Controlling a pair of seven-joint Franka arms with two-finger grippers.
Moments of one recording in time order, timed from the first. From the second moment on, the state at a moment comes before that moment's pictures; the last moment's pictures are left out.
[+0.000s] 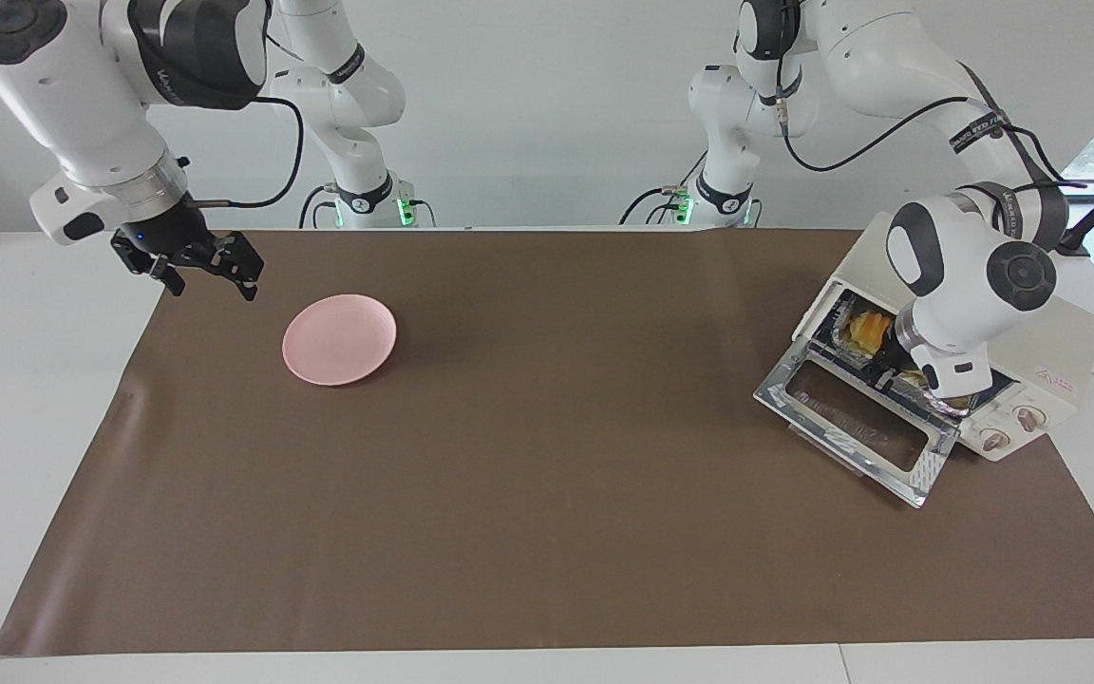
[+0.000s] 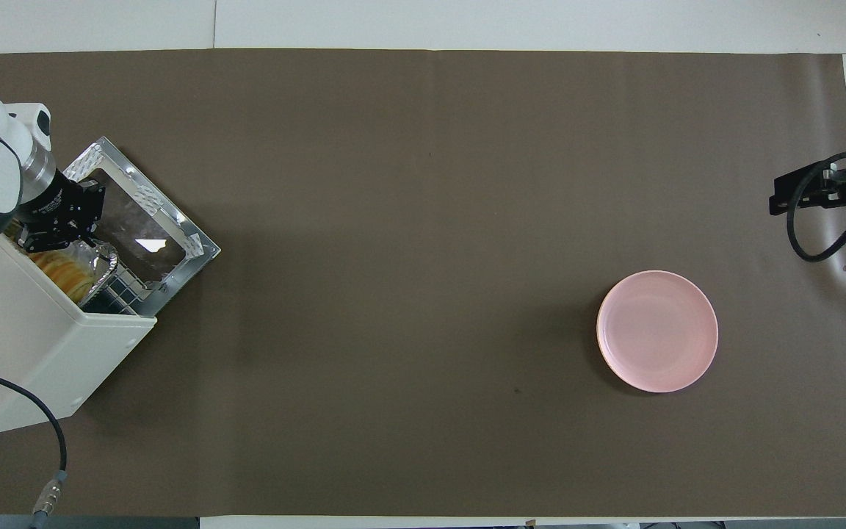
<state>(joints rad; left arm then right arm) -0.48 0.36 0.56 -1.67 -0.06 1.73 -0.76 -0.02 0.06 -0.04 -1.58 -0.01 1.60 0.05</state>
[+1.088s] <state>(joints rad) -0.48 0.34 0.55 -1.74 -0.04 1.79 -0.69 -0.02 0.06 -0.04 -1.58 -0.01 1.60 0.05</state>
